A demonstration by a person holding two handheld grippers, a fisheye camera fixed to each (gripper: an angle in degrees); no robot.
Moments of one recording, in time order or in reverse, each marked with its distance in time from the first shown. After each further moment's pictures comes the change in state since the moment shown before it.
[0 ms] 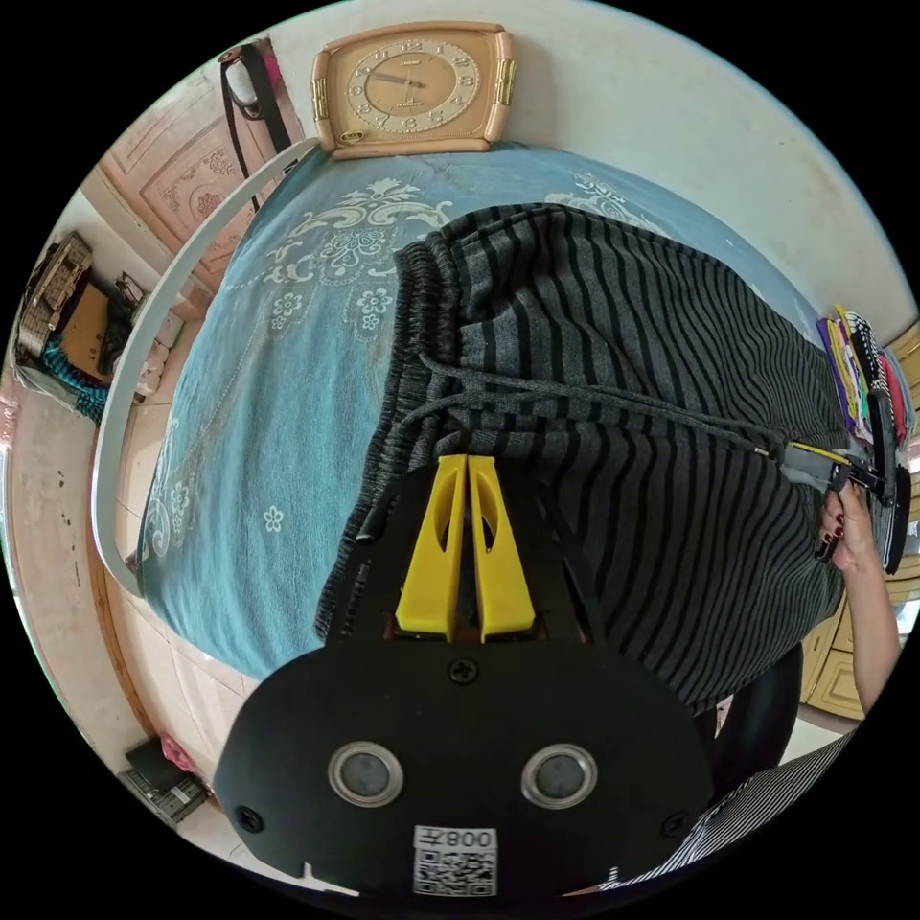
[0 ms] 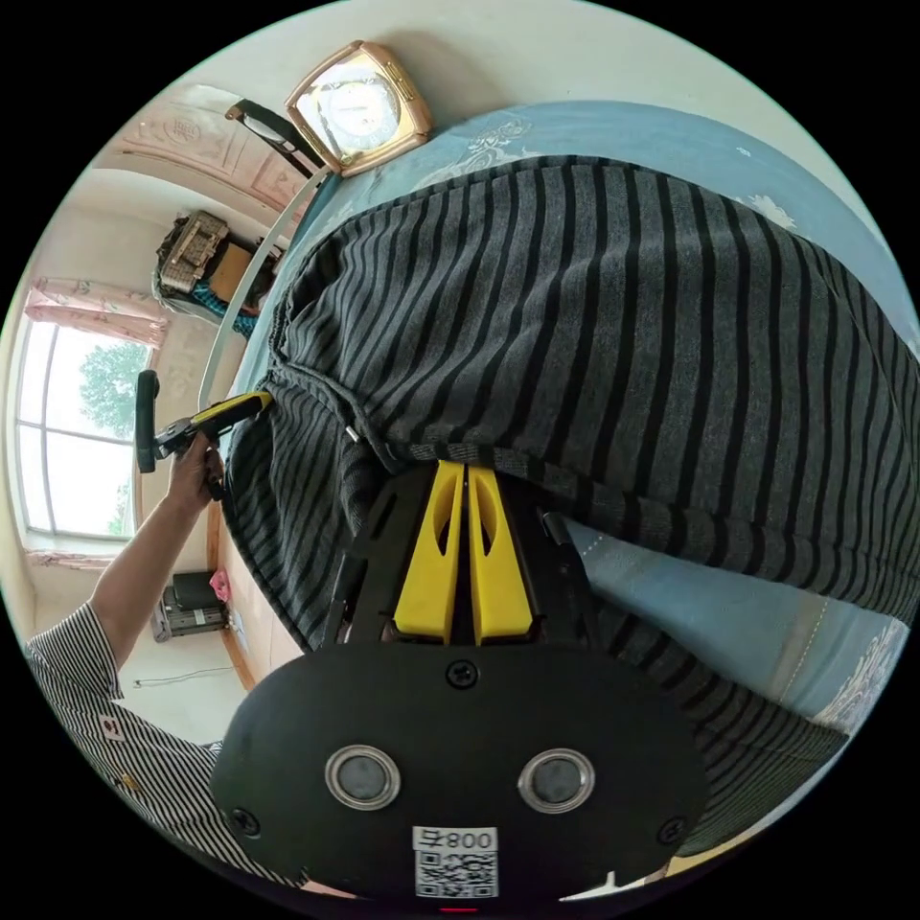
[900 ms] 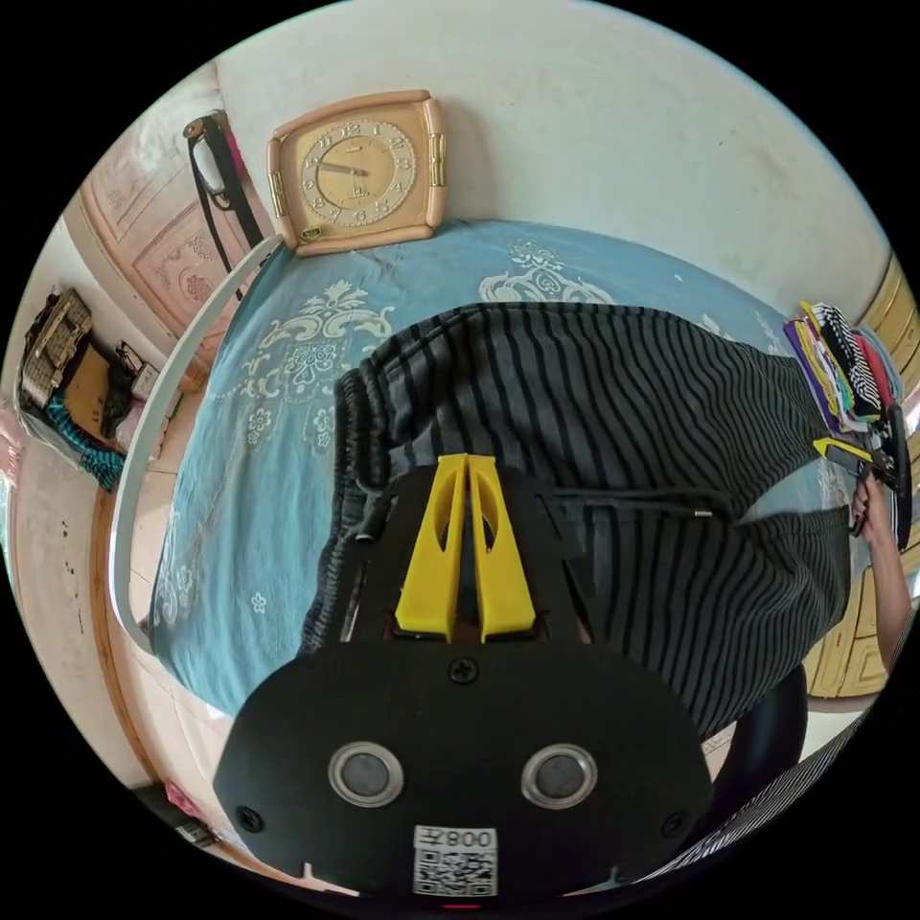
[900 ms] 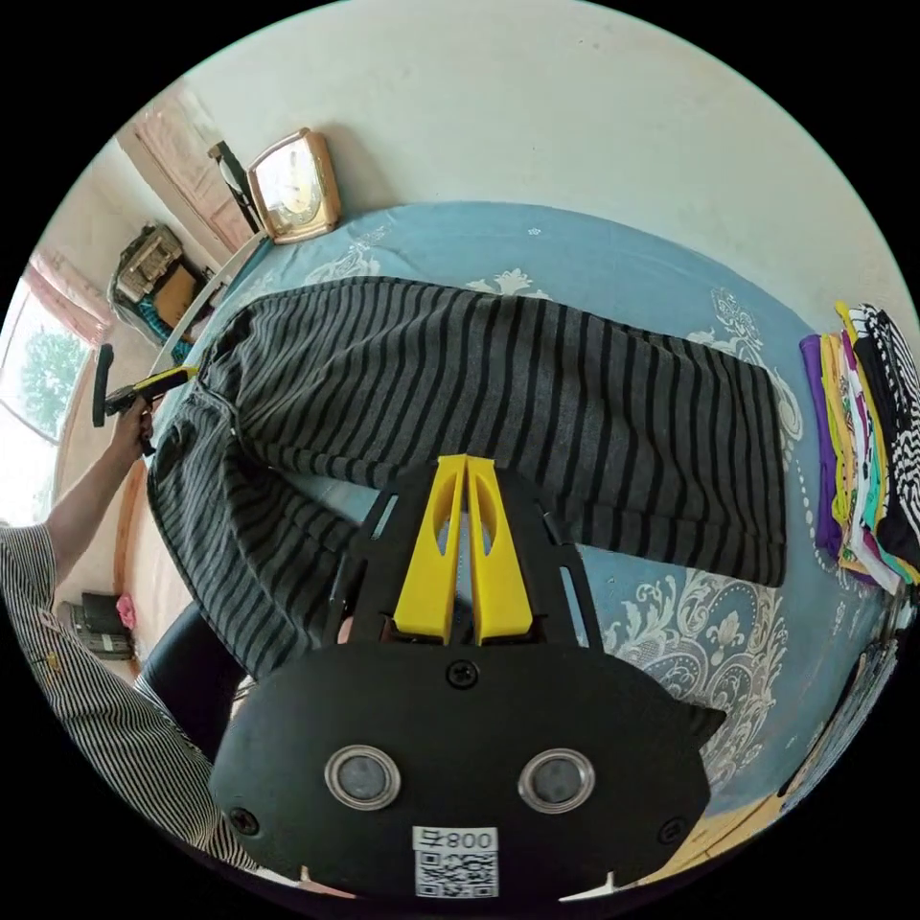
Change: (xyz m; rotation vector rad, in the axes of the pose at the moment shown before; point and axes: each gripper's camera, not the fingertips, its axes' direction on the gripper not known) left arm 0.133 -0.097 -0.027 0.178 -0.034 0.060; right arm 0.125 0.050 -0.146 0.173 0.236 -0.074
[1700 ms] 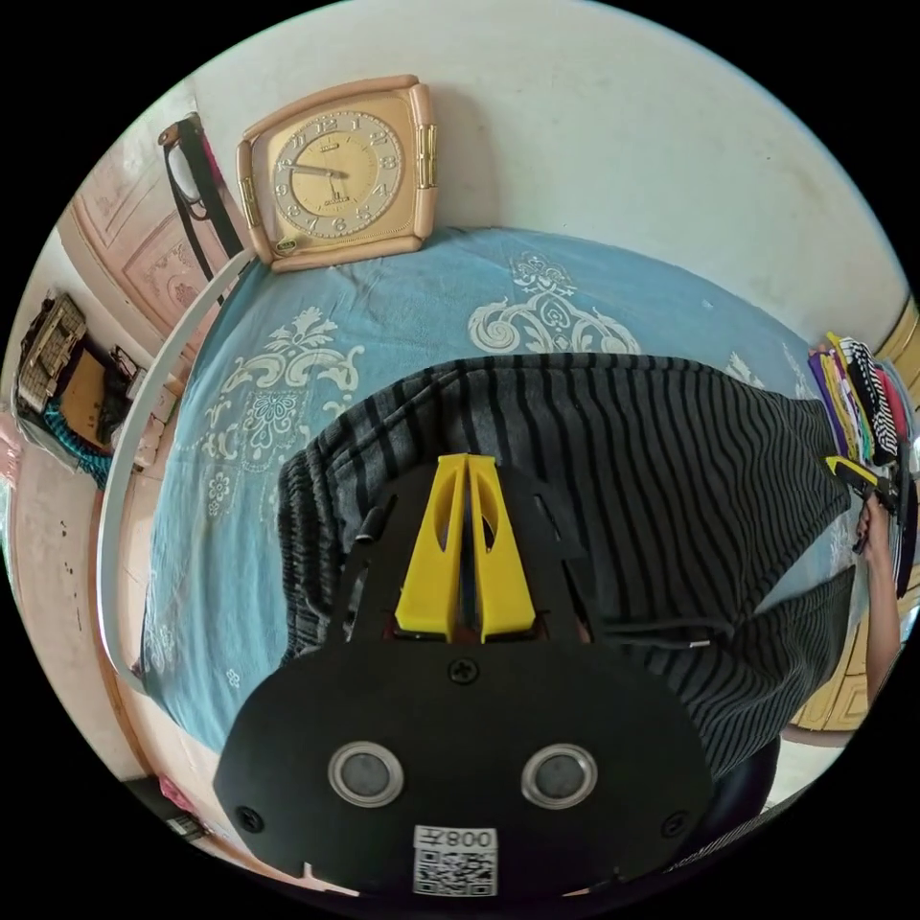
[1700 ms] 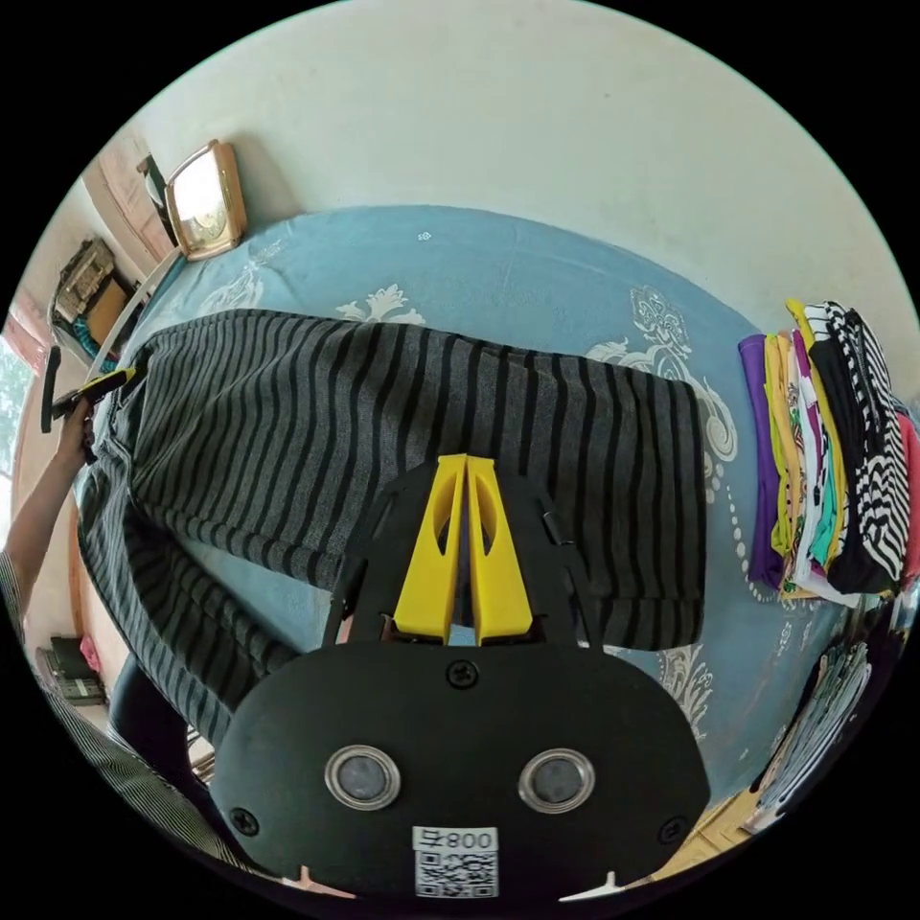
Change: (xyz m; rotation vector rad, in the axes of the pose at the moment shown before) left arm 0.080 -0.127 0.060 0.019 -0.016 -0.015; right arm 0.090 -0.072 -0.014 0.037 0.248 0.066
